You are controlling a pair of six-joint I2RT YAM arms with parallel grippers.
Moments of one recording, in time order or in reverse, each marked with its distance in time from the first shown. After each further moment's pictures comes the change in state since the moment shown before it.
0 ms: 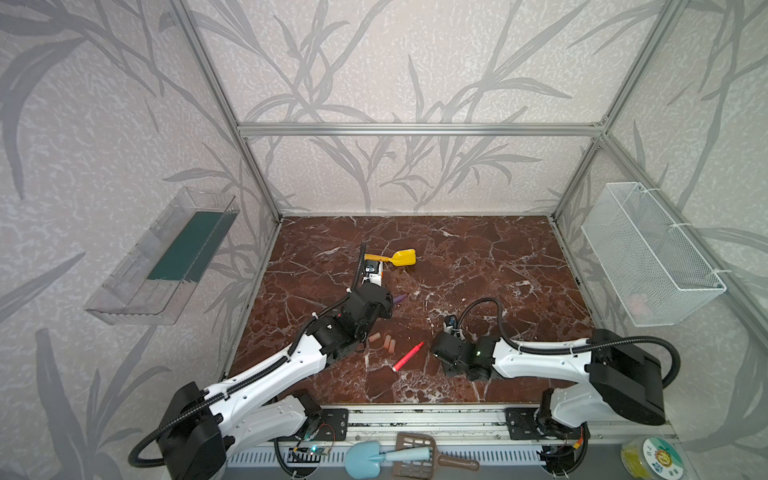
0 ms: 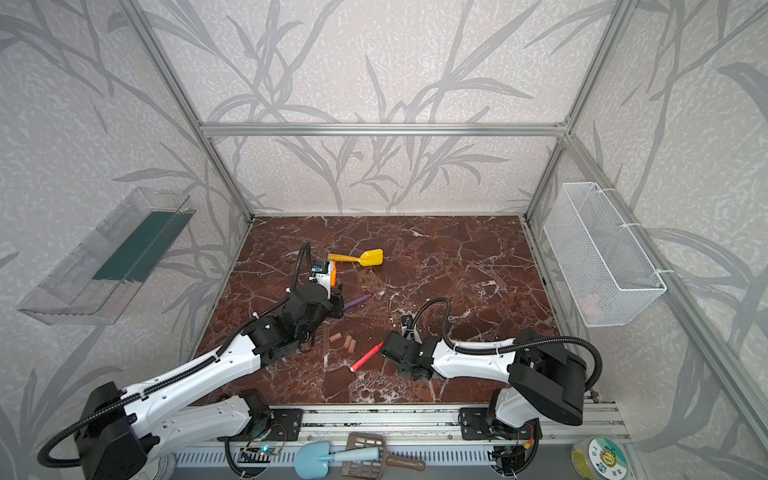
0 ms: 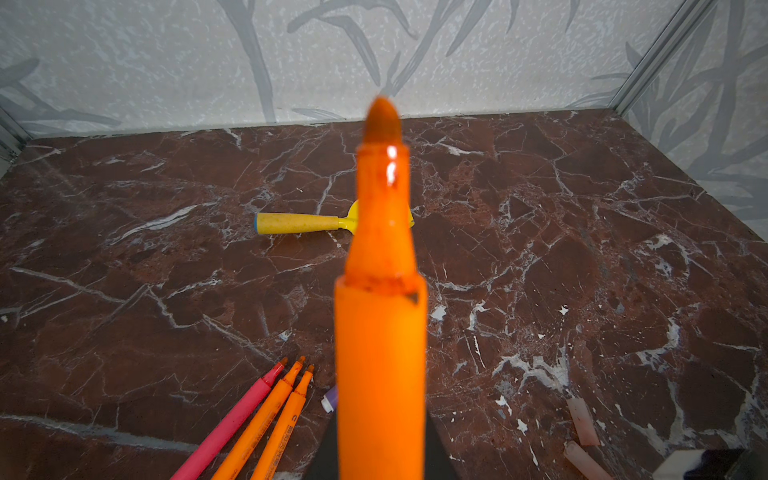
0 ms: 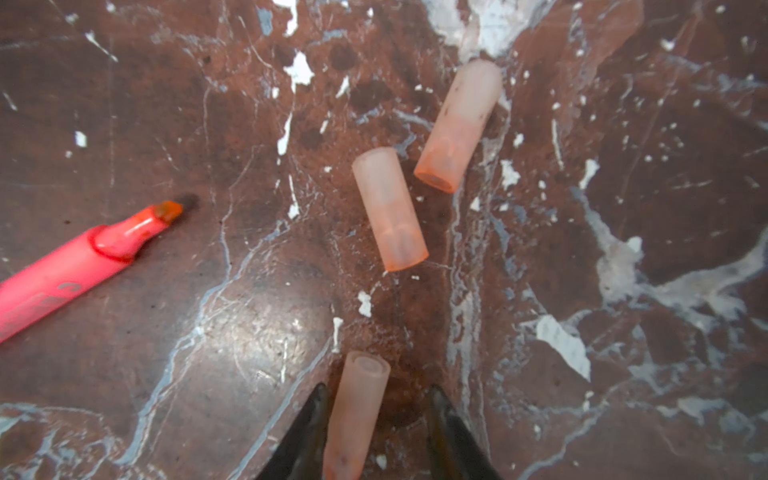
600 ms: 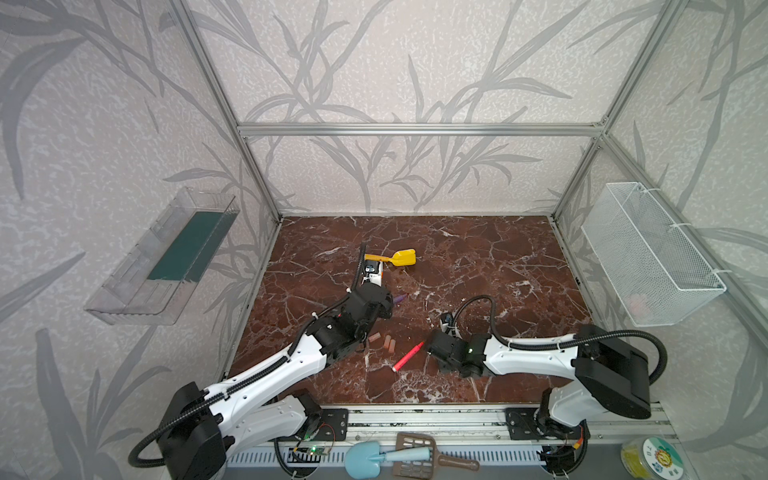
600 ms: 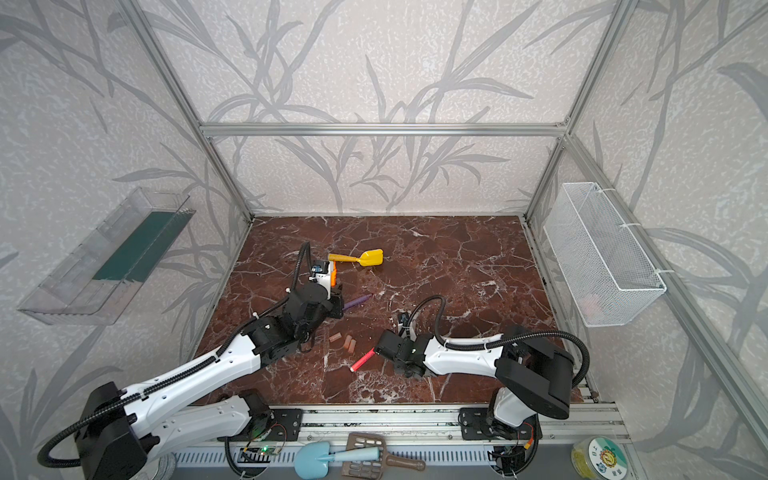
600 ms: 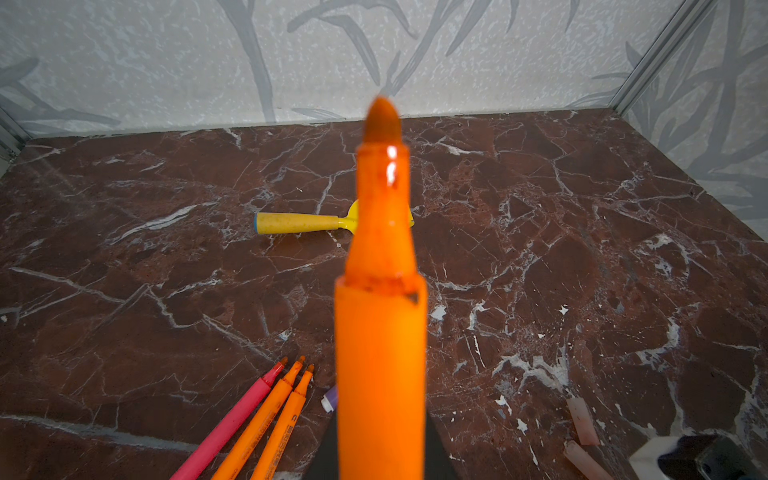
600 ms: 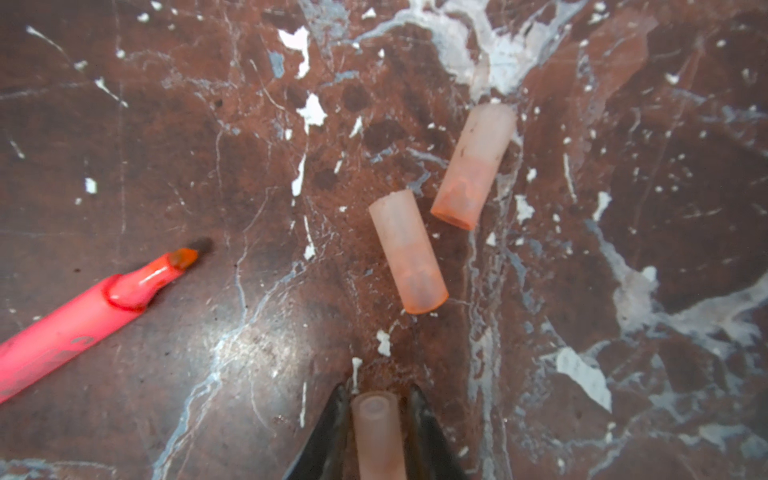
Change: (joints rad) left arm 0.001 0.000 0.000 0.000 0.001 0.000; right arm 0.001 0.066 0.049 0.019 0.027 0.024
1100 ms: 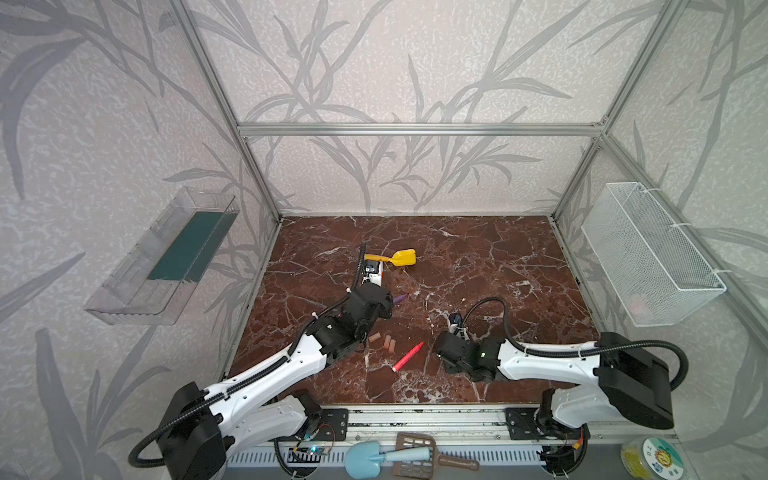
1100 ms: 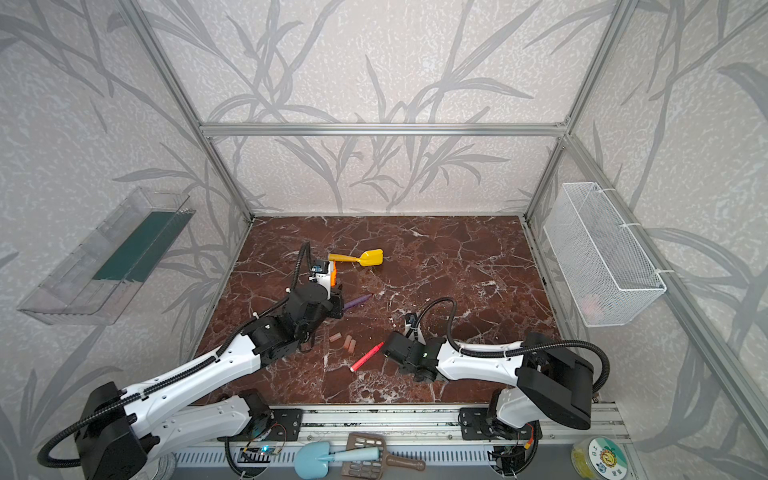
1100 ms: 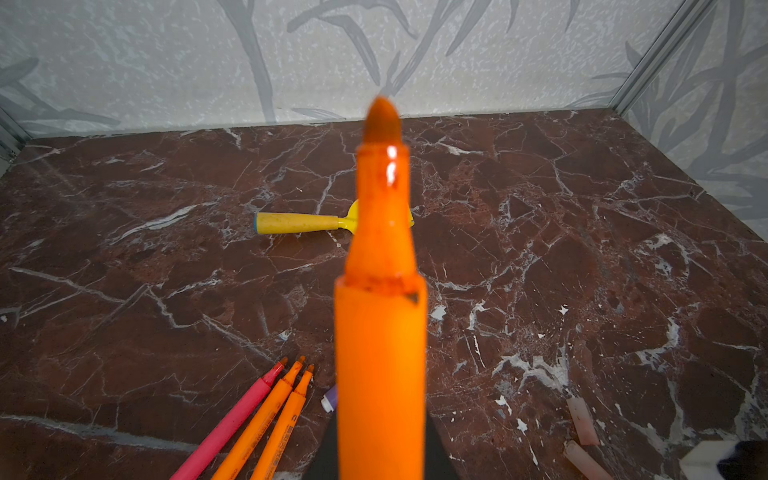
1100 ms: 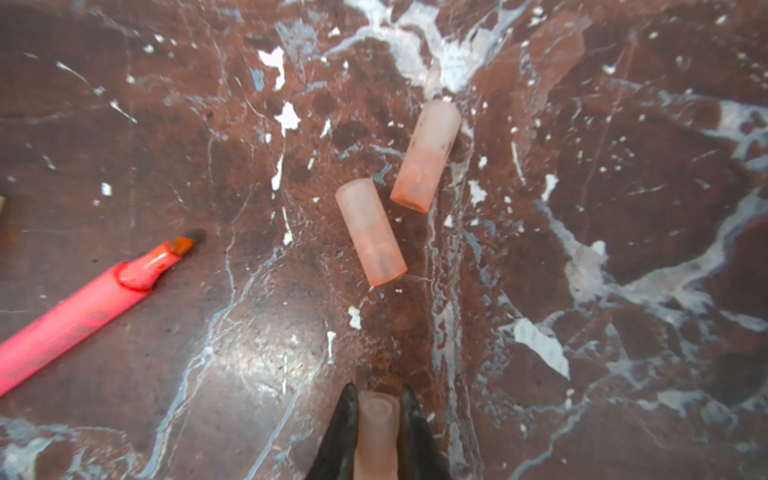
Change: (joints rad) left arm 0.000 0.000 0.000 0.000 0.000 0.000; right arm 0.000 -0.143 -0.079 0.008 0.013 0.035
